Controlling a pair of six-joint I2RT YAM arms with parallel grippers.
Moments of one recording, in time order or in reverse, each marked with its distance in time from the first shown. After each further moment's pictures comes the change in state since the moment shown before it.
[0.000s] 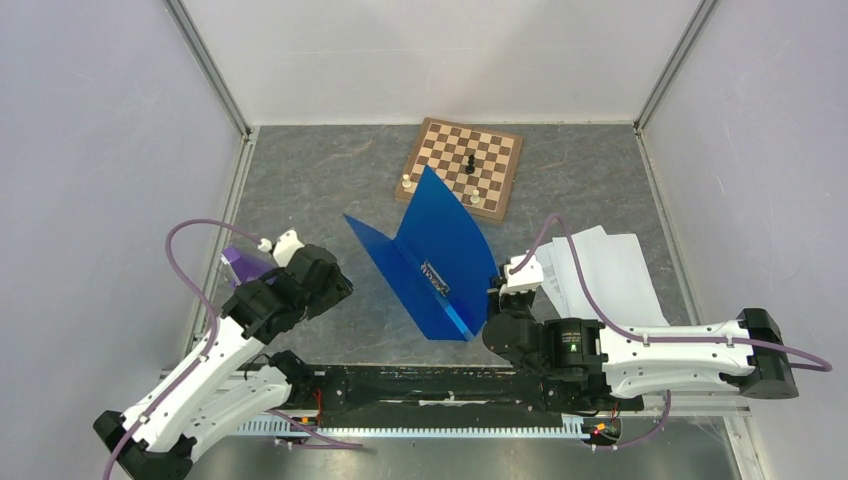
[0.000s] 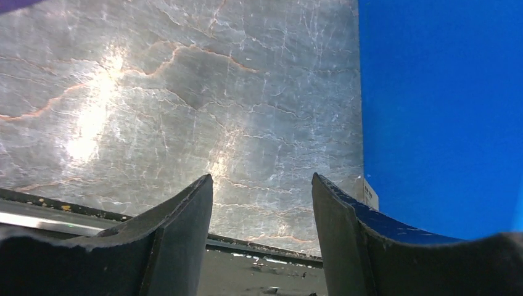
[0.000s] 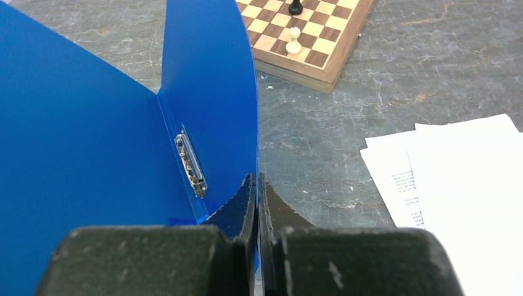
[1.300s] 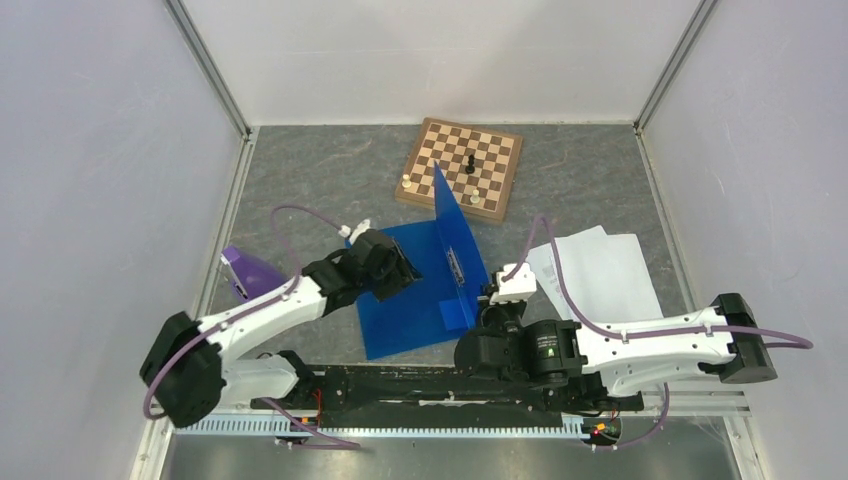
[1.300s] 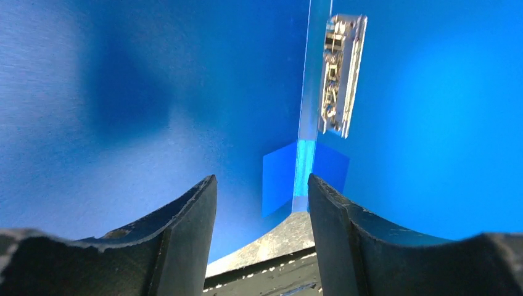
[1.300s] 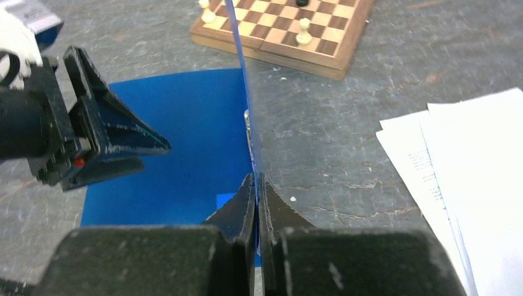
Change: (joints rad) left arm -0.099 0.417 -0.121 0.660 0.294 -0.055; right arm 0.122 0.192 0.241 -0.447 0.096 0.459
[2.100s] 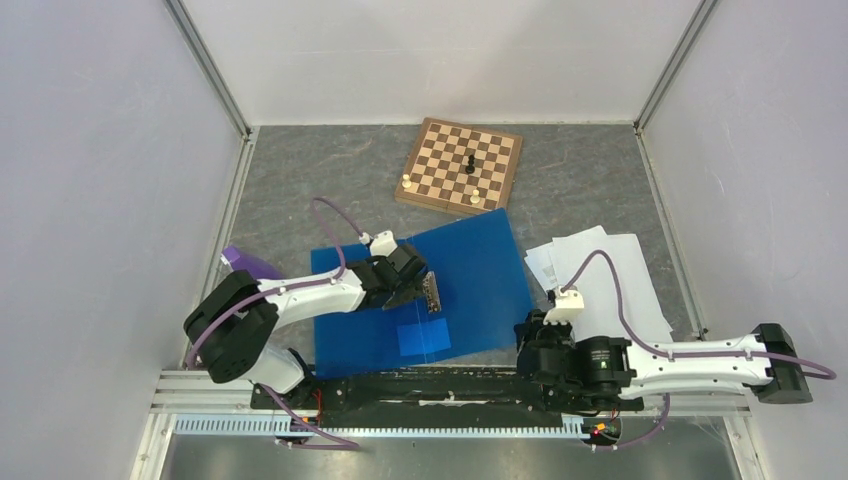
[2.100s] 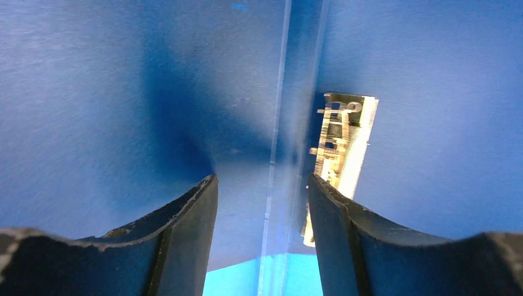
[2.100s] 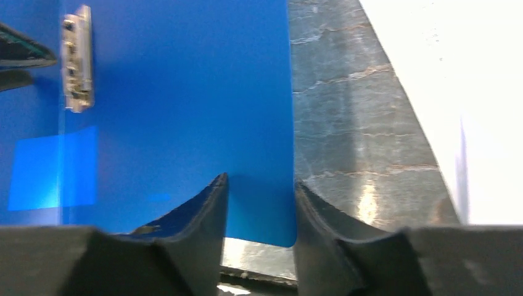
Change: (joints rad) left arm -0.121 0.321 0.066 0.023 -0.223 0.018; right arm -0.074 -0.537 -0.589 -0.044 -0.373 0.285
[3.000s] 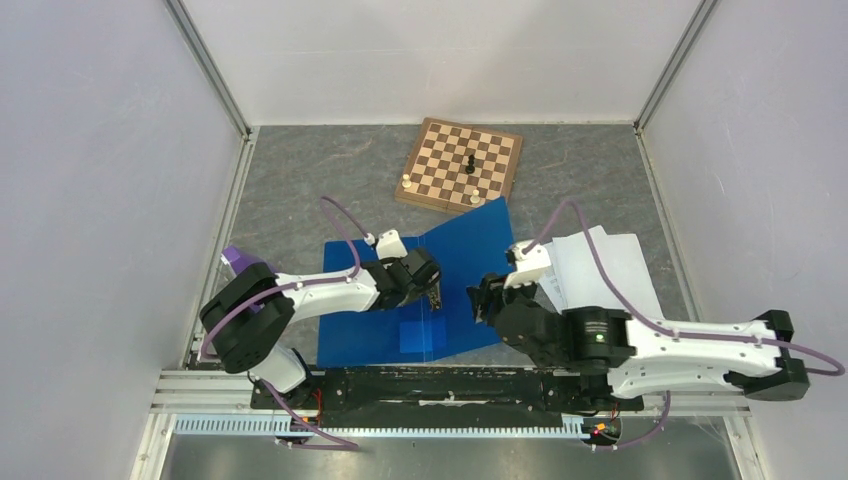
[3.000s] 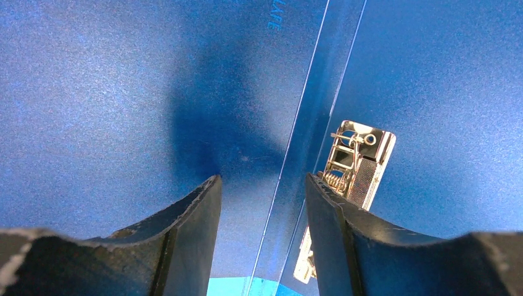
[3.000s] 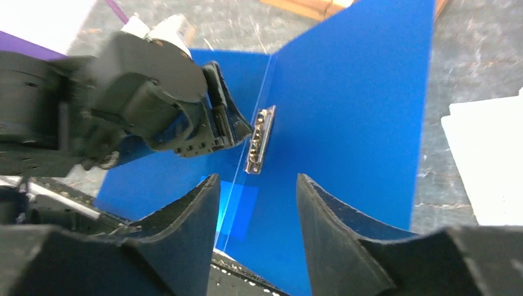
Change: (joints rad) left arm -0.067 0.093 0.034 -0.002 -0.133 -0.097; right arm -0.025 0.287 0.575 0.153 0.028 -0.512
